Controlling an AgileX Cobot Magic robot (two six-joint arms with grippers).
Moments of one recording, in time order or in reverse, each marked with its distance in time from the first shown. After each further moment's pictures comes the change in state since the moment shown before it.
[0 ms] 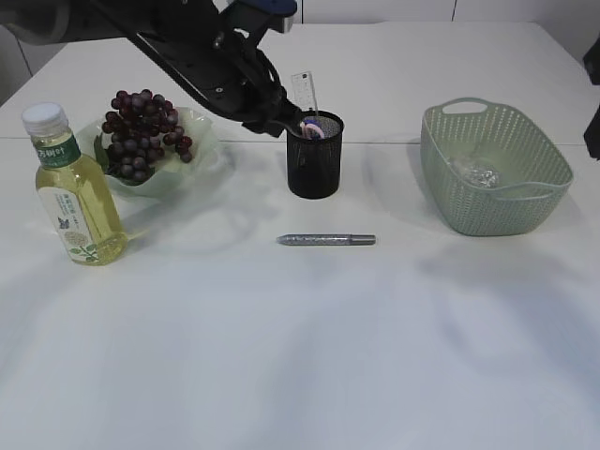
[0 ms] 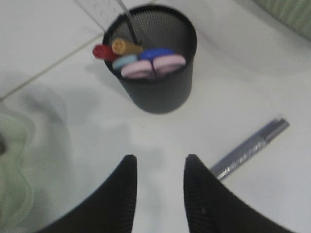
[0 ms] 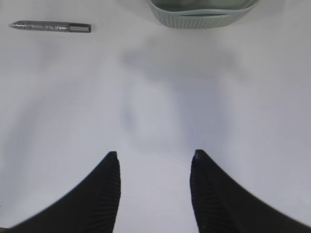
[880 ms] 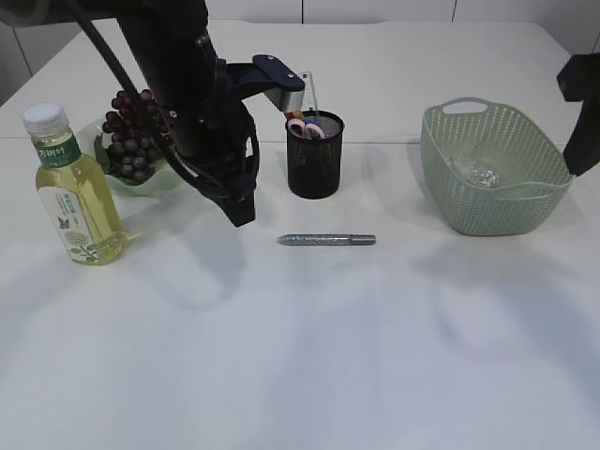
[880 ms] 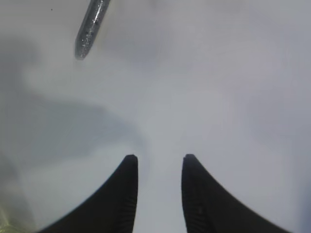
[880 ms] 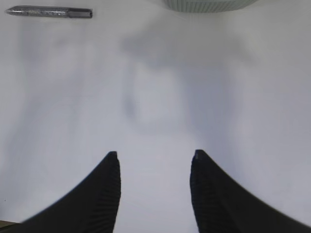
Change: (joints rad) left arm -0.009 -0.037 -0.002 -0.199 0.595 0.521; right arm 0.000 0.058 0.000 0.027 0.004 0.002
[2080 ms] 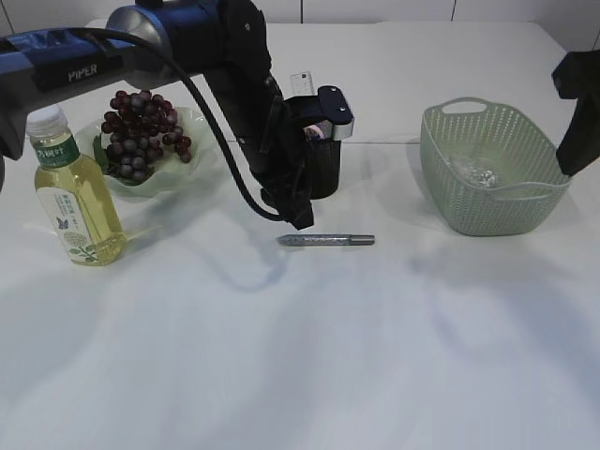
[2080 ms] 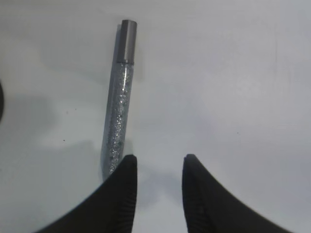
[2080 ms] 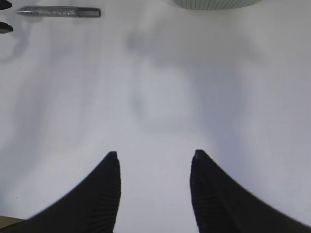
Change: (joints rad) left arm 0.008 0.354 -0.389 -0.132 -0.002 0.329; right arm 0.000 0.000 0.000 0.033 0.000 0.002
